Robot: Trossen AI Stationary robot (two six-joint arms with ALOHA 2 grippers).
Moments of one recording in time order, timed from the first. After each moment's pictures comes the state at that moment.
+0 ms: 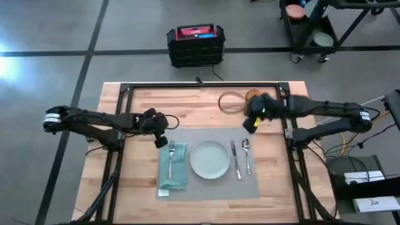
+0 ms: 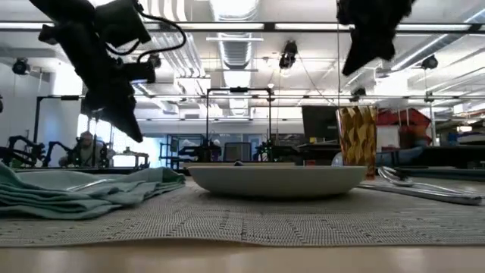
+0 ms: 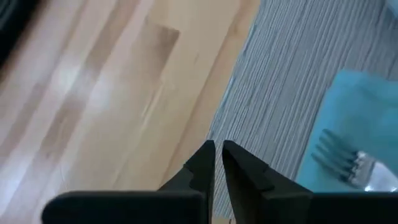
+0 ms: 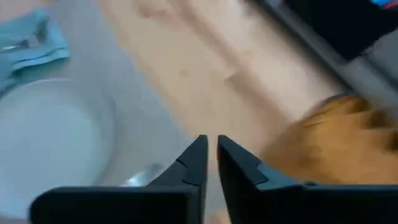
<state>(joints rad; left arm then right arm) 0.07 1.11 0.61 -0.51 -0.32 -0.23 -0.20 1.10 1.10 -0.92 0.24 0.31</state>
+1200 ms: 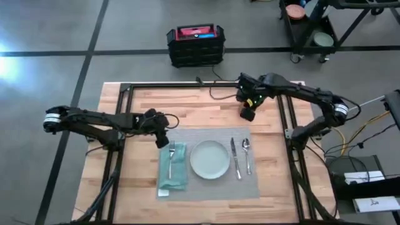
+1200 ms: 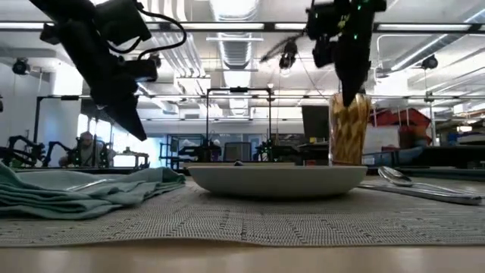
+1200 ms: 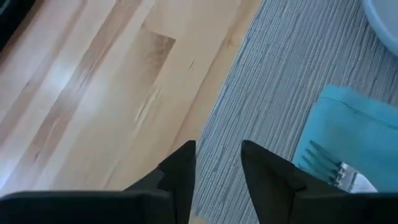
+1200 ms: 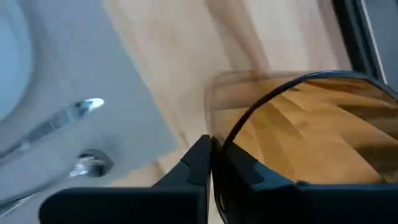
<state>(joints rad) 0.07 1.11 0.61 -0.46 -0.30 -0.27 -0.45 1.46 1.31 -1.18 0.02 -0.03</state>
